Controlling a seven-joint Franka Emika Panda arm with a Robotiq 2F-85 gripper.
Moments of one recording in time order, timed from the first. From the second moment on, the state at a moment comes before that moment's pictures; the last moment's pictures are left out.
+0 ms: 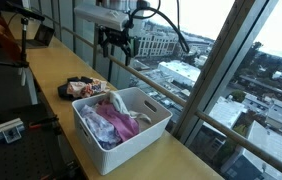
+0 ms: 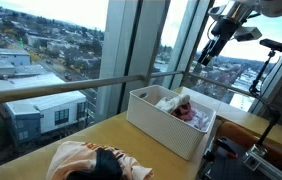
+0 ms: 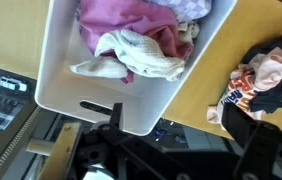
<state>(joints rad) 0.02 -0.19 -0.07 -2.23 0.12 2.24 -0.62</state>
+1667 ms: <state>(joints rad) 0.33 0.60 0.26 -1.92 -0.08 2.50 -0.21</state>
